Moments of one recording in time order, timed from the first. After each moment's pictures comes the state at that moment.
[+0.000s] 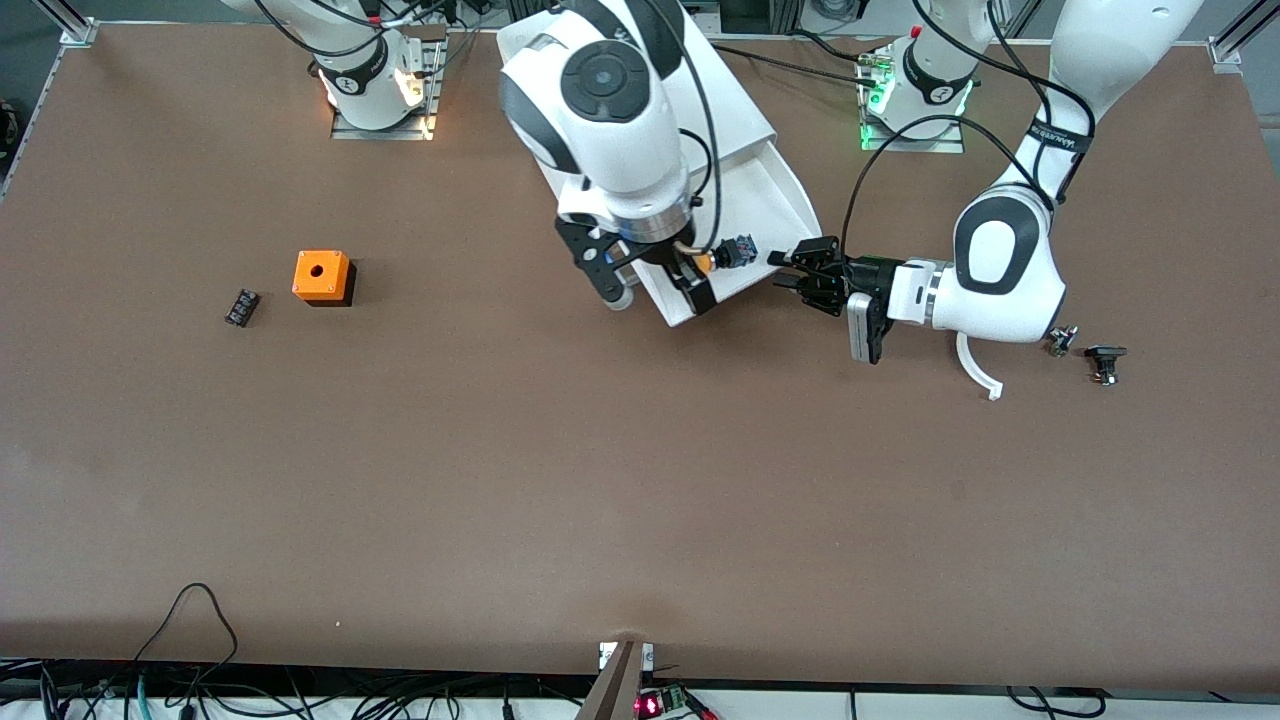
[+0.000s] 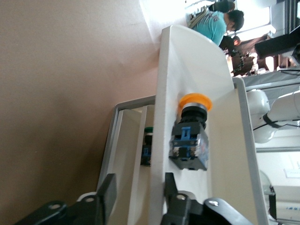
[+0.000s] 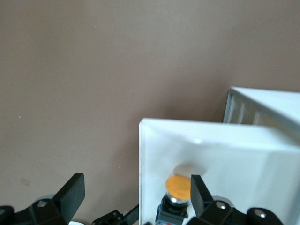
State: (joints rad) left arm 0.18 0.36 -0.39 -2.10 -1.02 1.85 1.01; right arm 0.80 0.70 0.03 -1.00 0.11 1.85 1.81
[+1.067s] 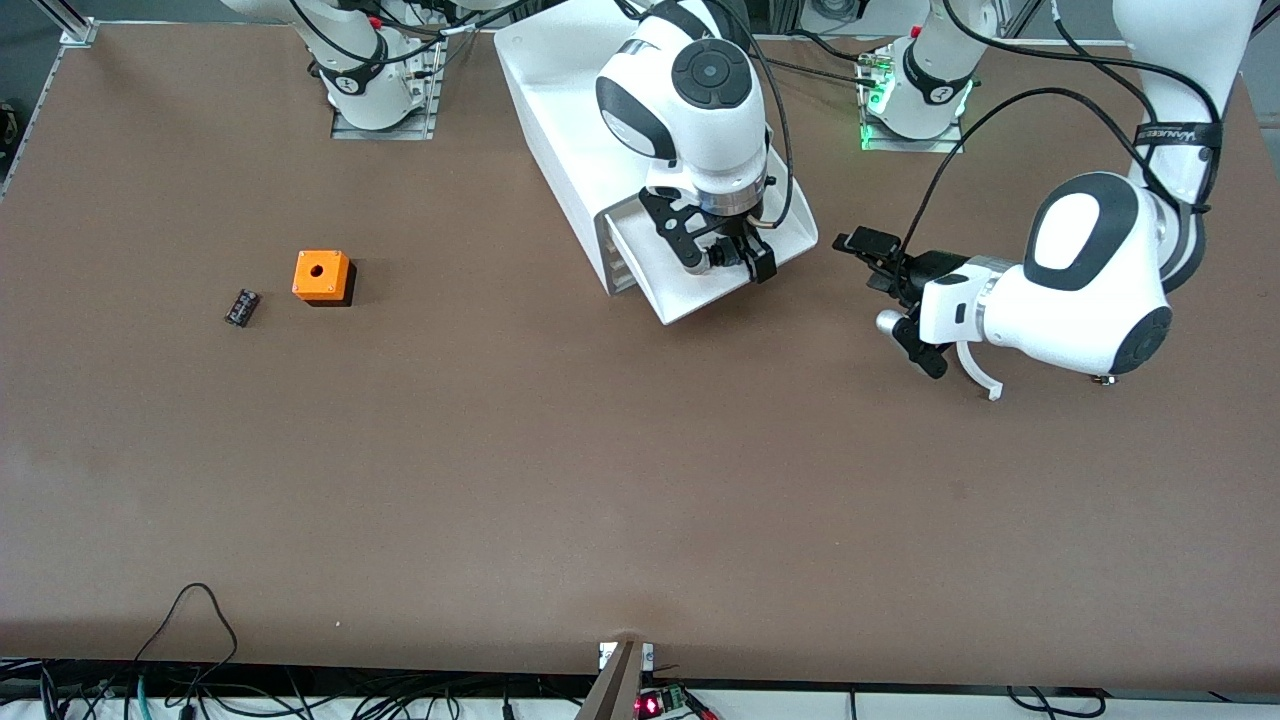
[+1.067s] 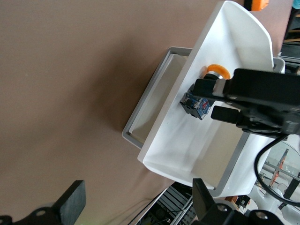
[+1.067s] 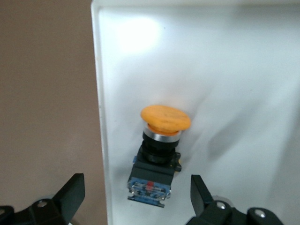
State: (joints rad) left arm 0.19 0.36 -0.38 -1.68 -0.50 1.48 0.34; right arm 0.93 0.80 0.02 -0.98 0.10 1.91 1.96
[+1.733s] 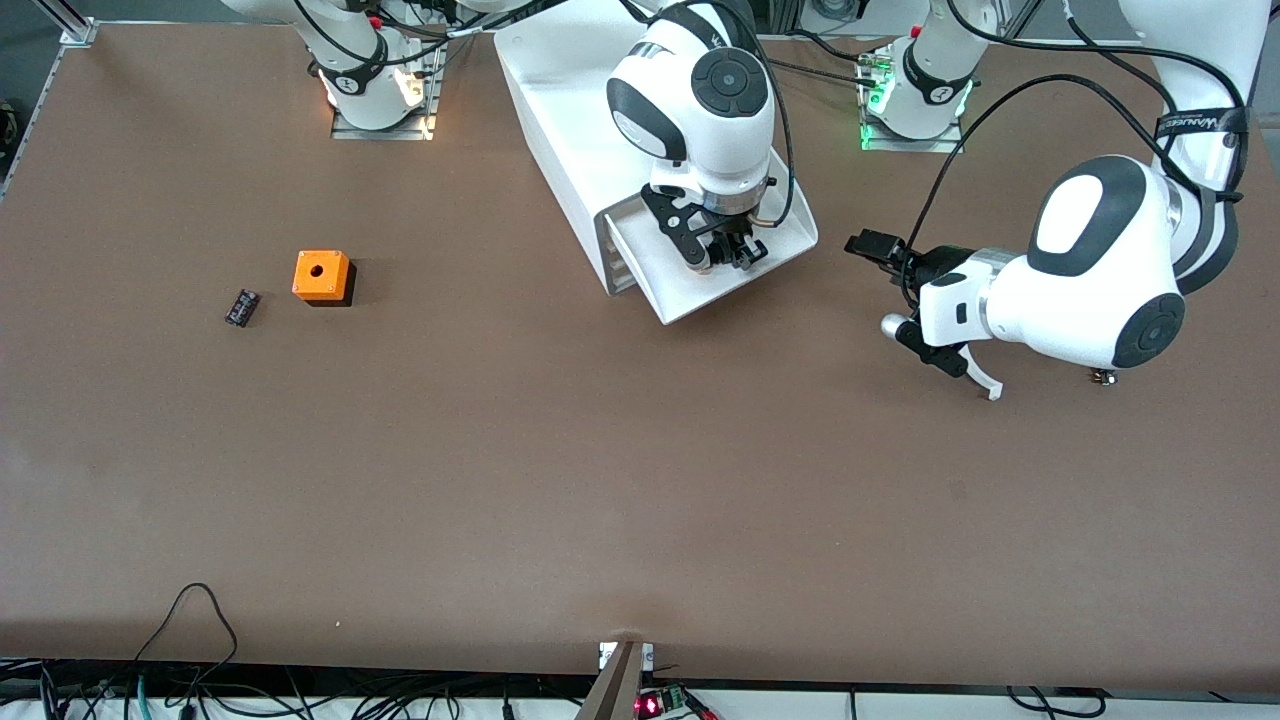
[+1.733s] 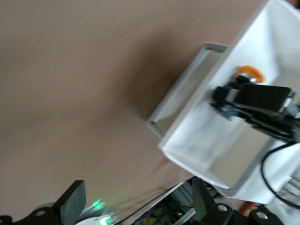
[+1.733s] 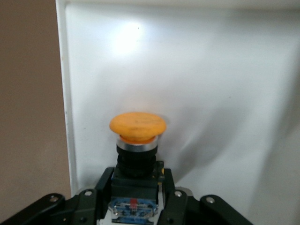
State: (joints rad) left arm 0.17 0.36 -0.41 -1.60 -0.32 1.44 0.18; right arm 0.94 0.80 0.02 -0.98 0.09 1.84 1.95
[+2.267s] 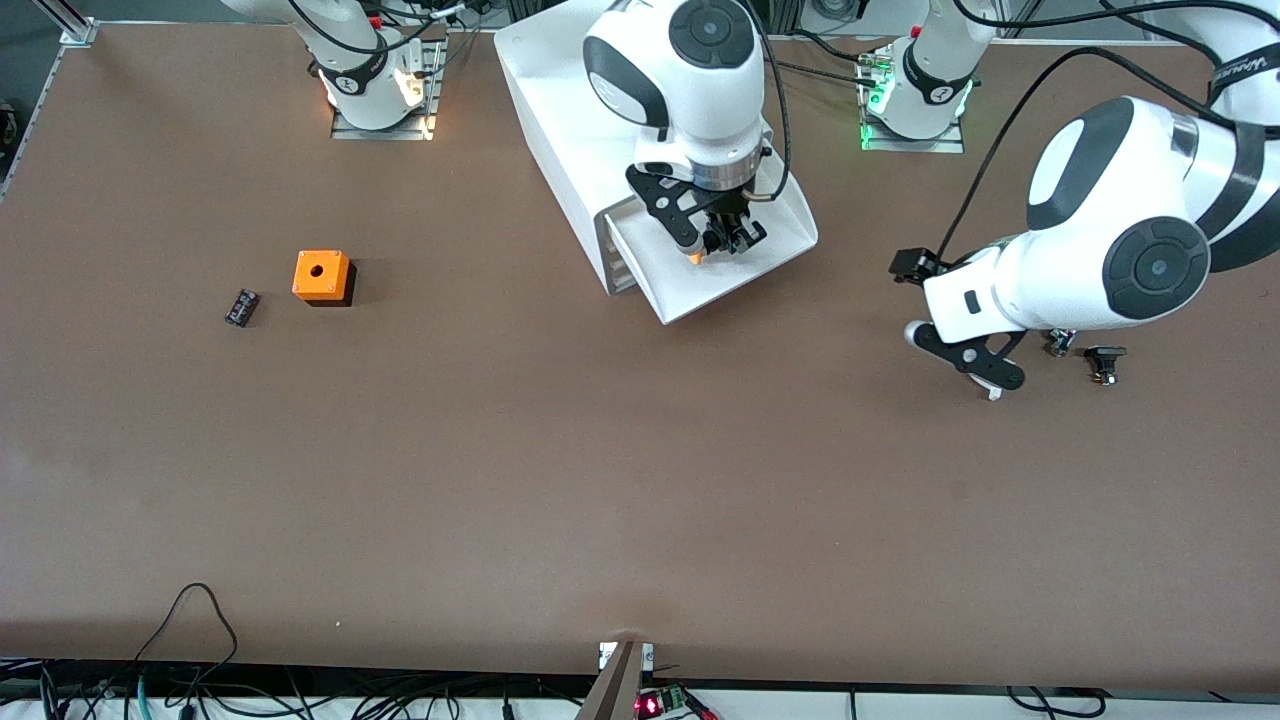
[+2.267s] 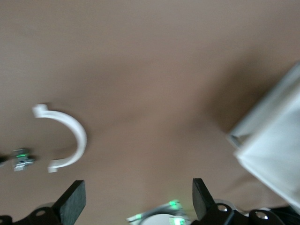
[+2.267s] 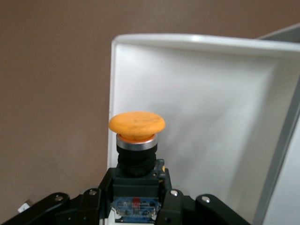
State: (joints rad) left arm 0.11 0.36 -0.42 -1.43 0.09 1.42 0.11; right arm 0.91 0.71 0.01 -0.95 0.09 1.79 1.85
